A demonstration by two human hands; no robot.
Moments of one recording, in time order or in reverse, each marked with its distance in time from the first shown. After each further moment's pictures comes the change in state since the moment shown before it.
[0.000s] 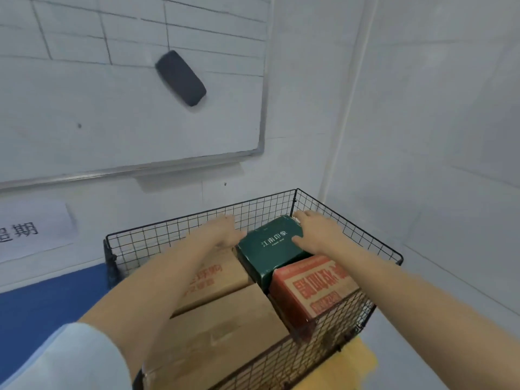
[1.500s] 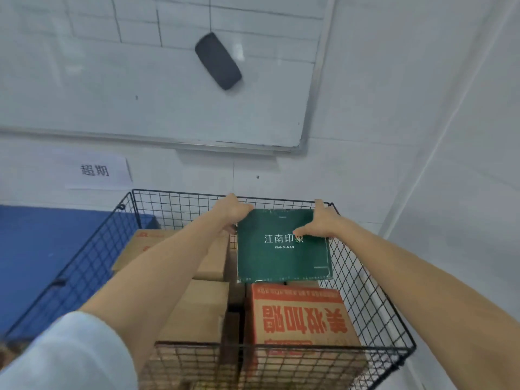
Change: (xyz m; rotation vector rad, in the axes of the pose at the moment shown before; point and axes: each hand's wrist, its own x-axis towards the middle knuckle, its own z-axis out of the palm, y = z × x) left_hand 0.032 0.083 -0.004 -0.907 0.340 -0.595; right_hand 0.143 0.081 0.015 0.342 -0.316 -0.209
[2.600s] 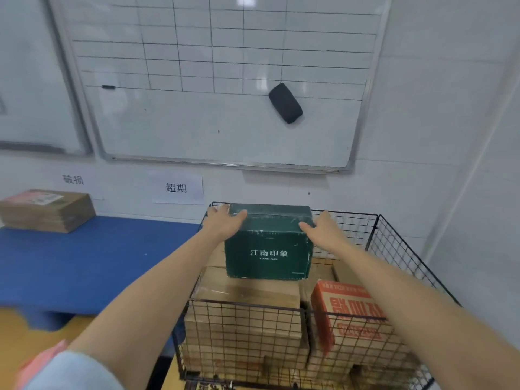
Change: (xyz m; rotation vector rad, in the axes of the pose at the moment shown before) left_hand -0.091 -0.116 -0.137 0.084 0.234 0.028; right_hand -0.095 -0.131 0.065 0.395 0.181 -0.192
